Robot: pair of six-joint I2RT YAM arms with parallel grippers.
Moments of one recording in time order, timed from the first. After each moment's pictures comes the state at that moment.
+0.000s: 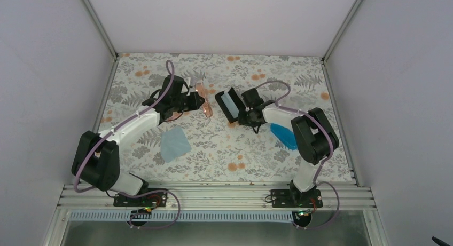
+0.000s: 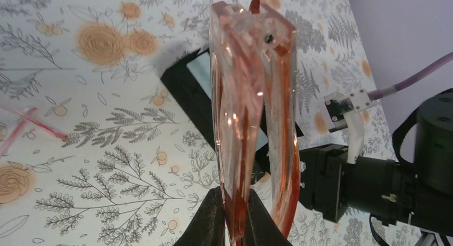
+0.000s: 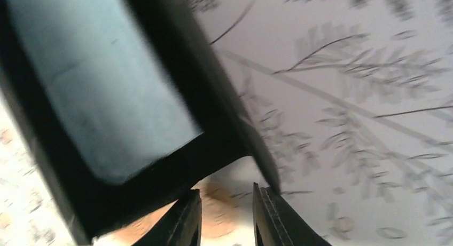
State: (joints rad) left arm -0.45 1.43 0.98 -0.21 0.30 -0.59; right arm 0.49 1.81 1.04 -0.39 0.00 0.59
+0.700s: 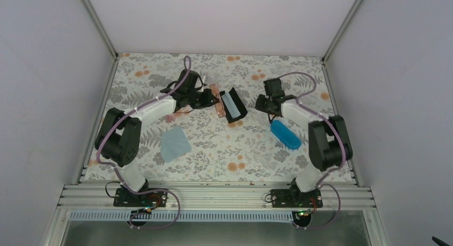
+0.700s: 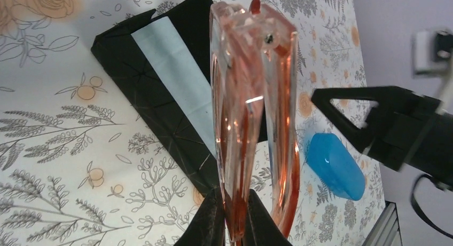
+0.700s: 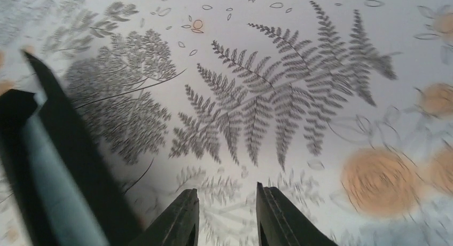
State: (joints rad) left arm -0.48 1.72 1.17 -0.23 0.46 -0.63; right arm 0.32 1.60 0.99 -0.33 0.05 0.57
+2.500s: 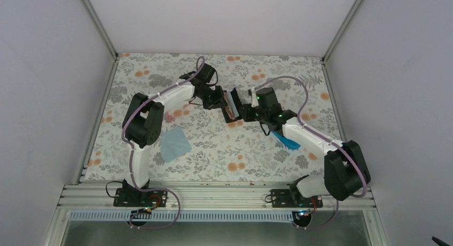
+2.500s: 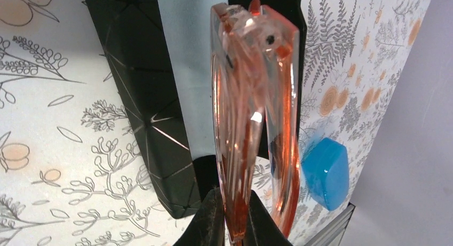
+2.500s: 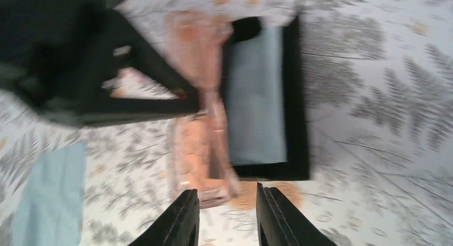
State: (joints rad) left arm -0.52 2.07 1.59 -0.59 0.54 -0.85; right arm 0.48 1.39 0.84 -0.19 -0.12 0.42
